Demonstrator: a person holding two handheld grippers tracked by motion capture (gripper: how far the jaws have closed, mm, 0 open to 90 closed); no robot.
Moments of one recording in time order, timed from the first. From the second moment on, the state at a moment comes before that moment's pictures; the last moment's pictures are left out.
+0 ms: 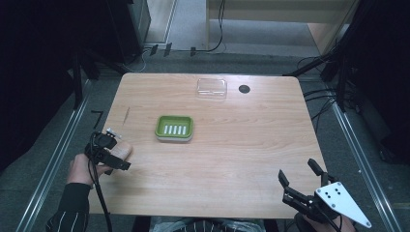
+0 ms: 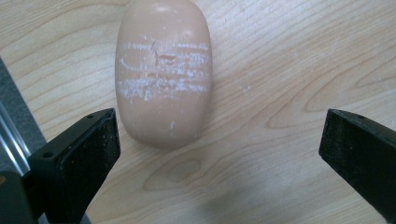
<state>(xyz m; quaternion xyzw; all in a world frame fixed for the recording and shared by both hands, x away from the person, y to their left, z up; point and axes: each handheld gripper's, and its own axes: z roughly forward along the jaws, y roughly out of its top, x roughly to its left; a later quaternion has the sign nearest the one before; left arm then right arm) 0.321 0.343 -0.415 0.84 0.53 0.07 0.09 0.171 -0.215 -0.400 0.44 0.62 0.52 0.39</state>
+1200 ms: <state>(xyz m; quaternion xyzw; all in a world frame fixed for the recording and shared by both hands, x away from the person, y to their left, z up) 0.367 0.353 -0.438 0.85 0.53 0.06 0.07 0.171 -0.214 -0.400 0.44 0.62 0.52 0.39</state>
